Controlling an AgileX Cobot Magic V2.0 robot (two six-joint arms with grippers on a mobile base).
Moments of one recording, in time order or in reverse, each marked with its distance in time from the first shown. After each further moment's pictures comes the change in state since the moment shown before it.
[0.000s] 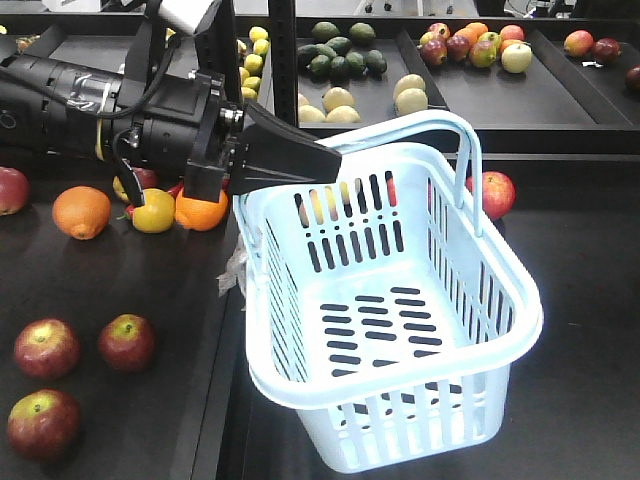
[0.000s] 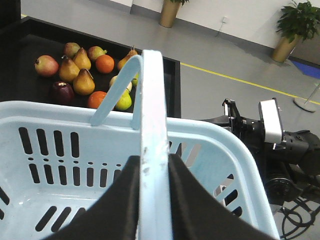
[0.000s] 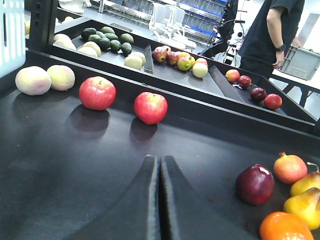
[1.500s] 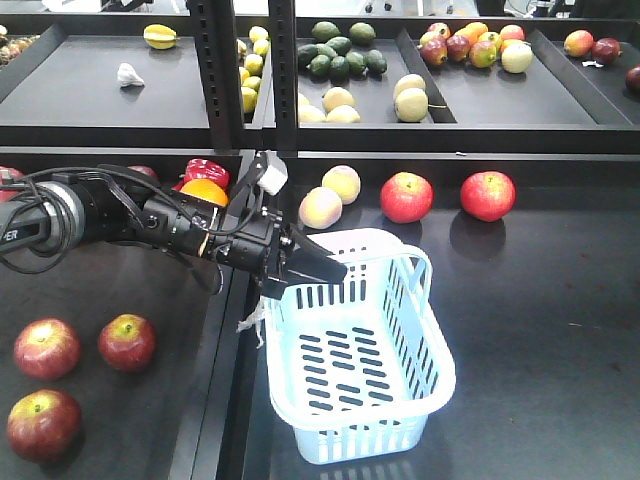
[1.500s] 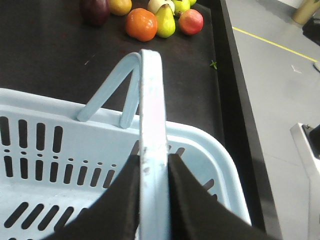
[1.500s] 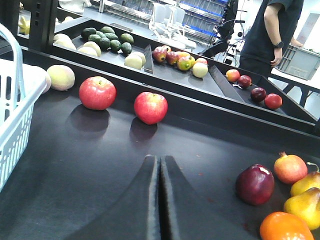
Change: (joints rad) left arm -0.006 0.443 0.000 0.000 0.102 0.327; right arm 0.000 0.000 0.000 0.000 0.000 0.000
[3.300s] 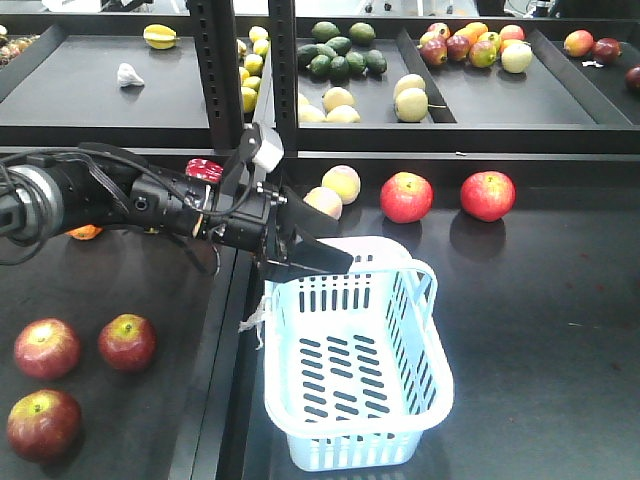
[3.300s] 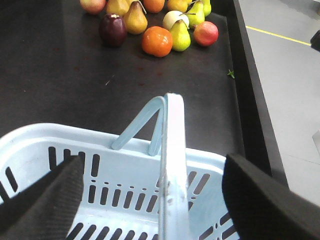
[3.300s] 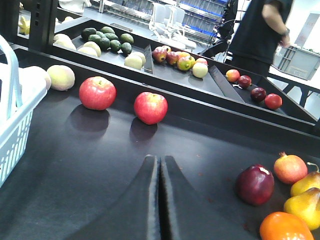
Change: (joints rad) left arm 0.001 -0.068 0.000 0.000 0.060 0.034; right arm 0.000 0.000 0.000 0.000 0.000 0.000
